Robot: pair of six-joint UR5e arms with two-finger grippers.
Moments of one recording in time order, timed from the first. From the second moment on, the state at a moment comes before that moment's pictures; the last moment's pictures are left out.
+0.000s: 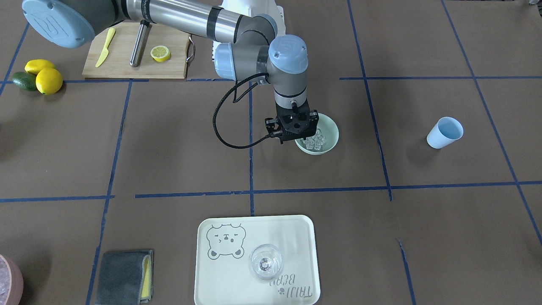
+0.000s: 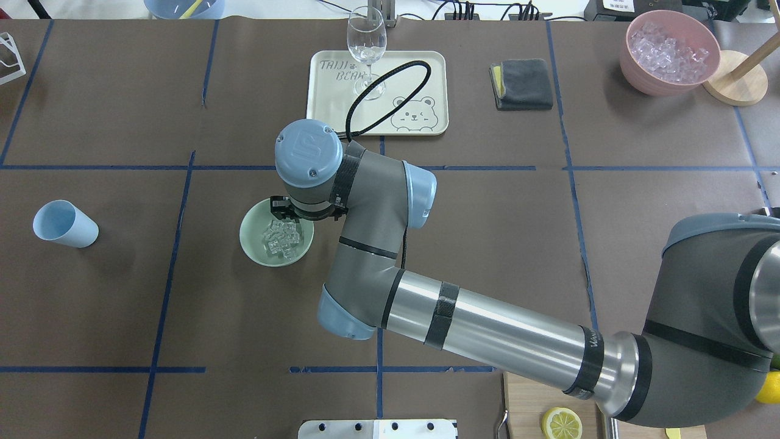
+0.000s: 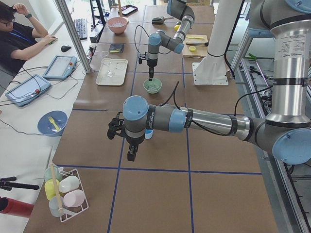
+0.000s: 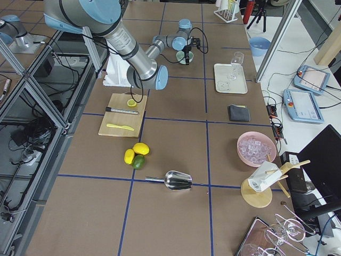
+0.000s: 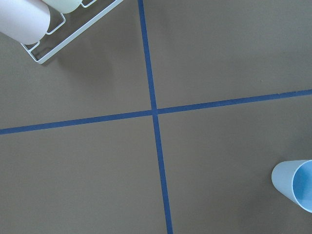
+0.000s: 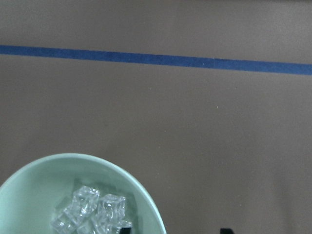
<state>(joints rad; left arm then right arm) -1.61 -1.51 -1.80 -1.54 -2.37 0.06 0.44 -0.50 1.16 -1.35 1.79 1.20</state>
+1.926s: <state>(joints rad) -1.61 -1.51 -1.79 -1.54 -2.37 0.06 0.98 -1.18 1.72 -1.35 2.29 0.58</state>
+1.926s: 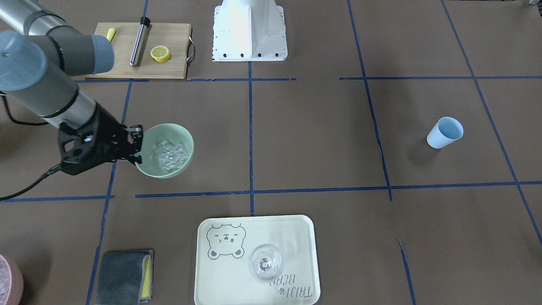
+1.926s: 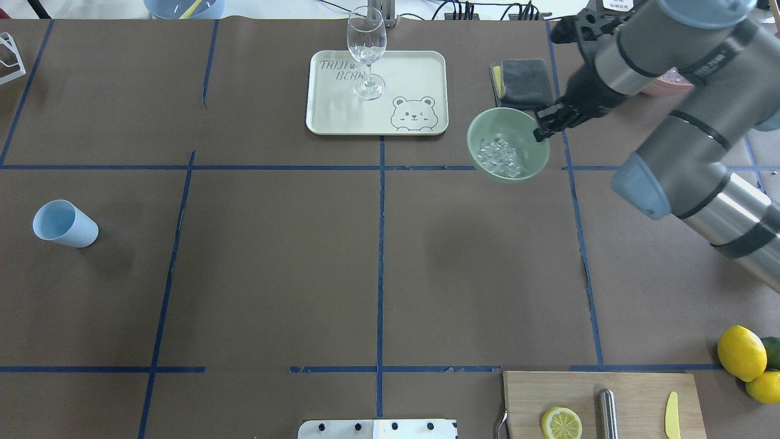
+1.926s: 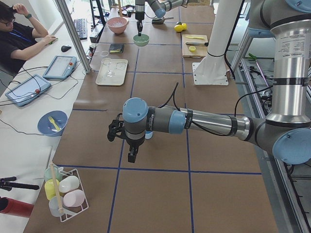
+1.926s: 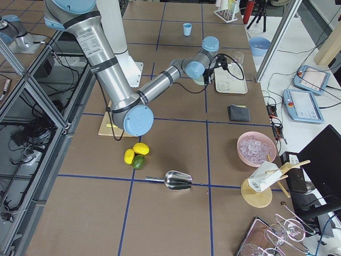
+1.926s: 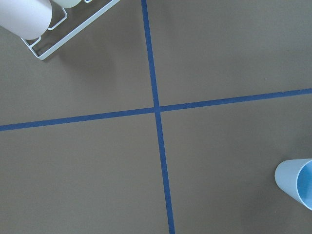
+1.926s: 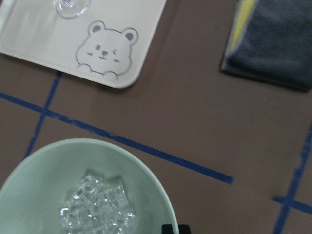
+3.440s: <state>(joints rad) -1.61 -1.51 -1.79 -1.54 -2.37 0.06 1.04 -1.60 1.59 -0.88 2.30 0.43</state>
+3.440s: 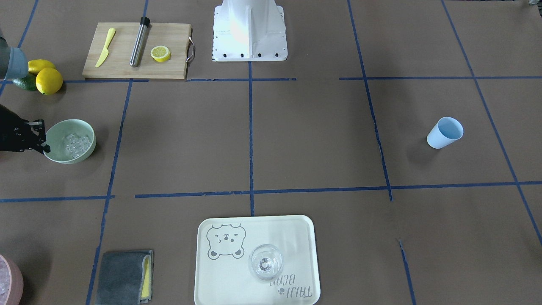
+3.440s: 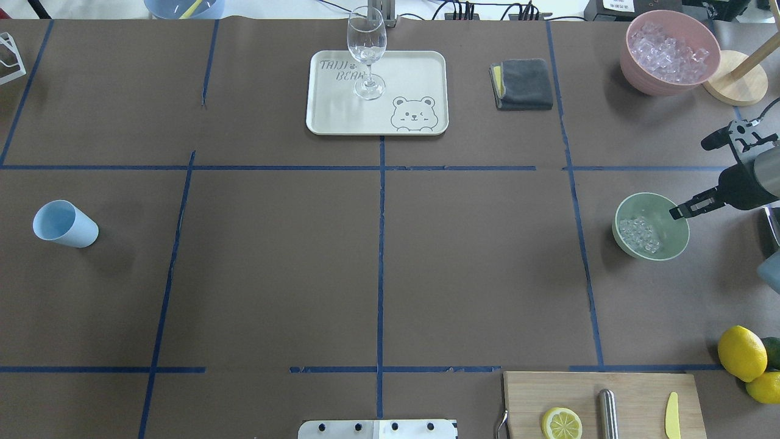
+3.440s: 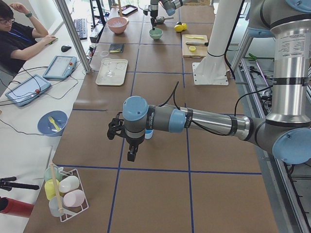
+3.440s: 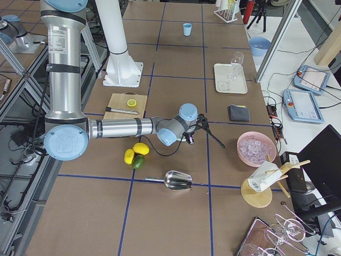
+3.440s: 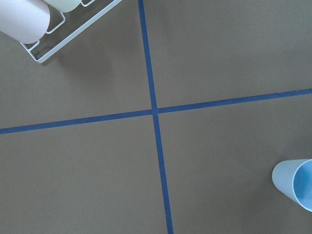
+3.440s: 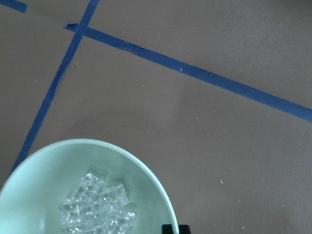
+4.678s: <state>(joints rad) -1.61 -1.51 -1.79 -1.54 -2.37 0.06 1.60 -1.61 1.67 -1.56 2.29 -0.14</state>
